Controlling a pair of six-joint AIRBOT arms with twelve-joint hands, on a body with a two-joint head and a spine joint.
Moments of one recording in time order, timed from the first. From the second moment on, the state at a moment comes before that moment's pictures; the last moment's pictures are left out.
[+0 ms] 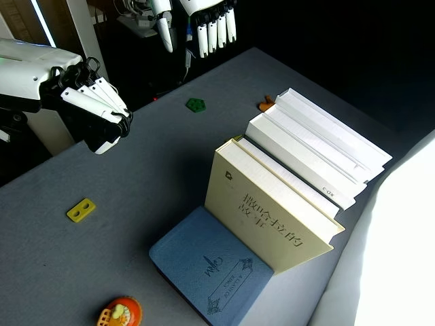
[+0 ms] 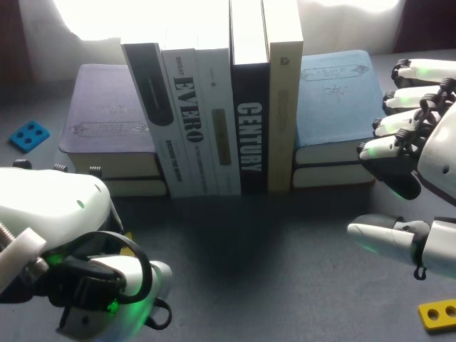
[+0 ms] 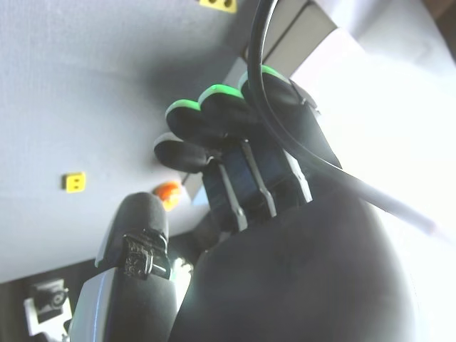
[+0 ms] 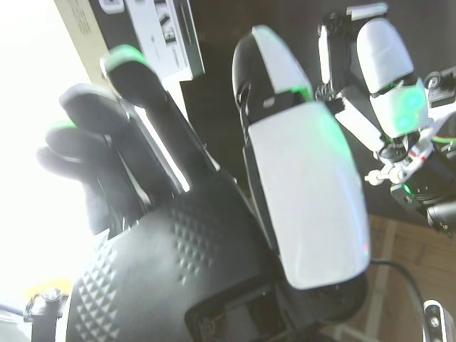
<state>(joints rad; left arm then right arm) -0.22 -0.79 0.19 -2.39 -1.58 2.99 -0.49 -0.56 0.44 0.27 0.58 -1.66</state>
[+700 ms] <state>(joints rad) -0.22 -0.79 0.19 -2.39 -1.58 2.99 -0.50 -0.74 0.44 0.57 0.78 -2.06</state>
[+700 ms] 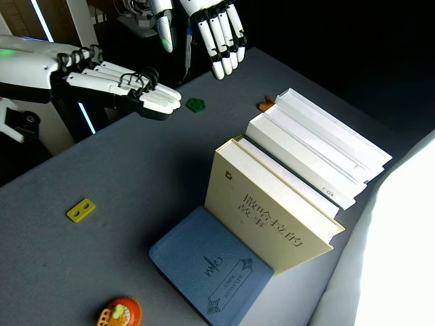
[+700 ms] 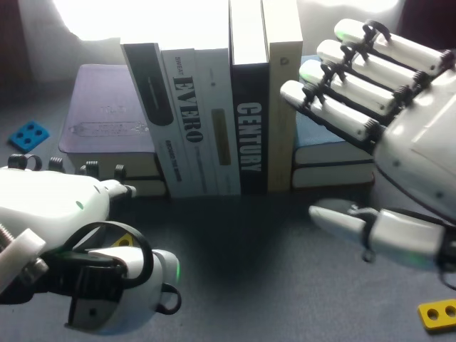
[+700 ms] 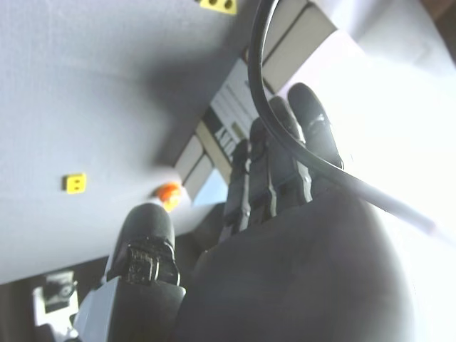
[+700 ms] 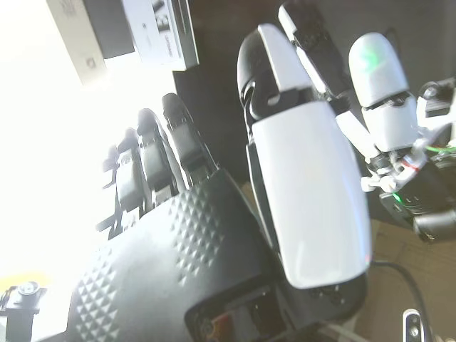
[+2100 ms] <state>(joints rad) -0.22 -0.79 0.19 -2.40 -1.58 2.98 -0.29 -1.10 0.70 0.88 0.98 -1.97</state>
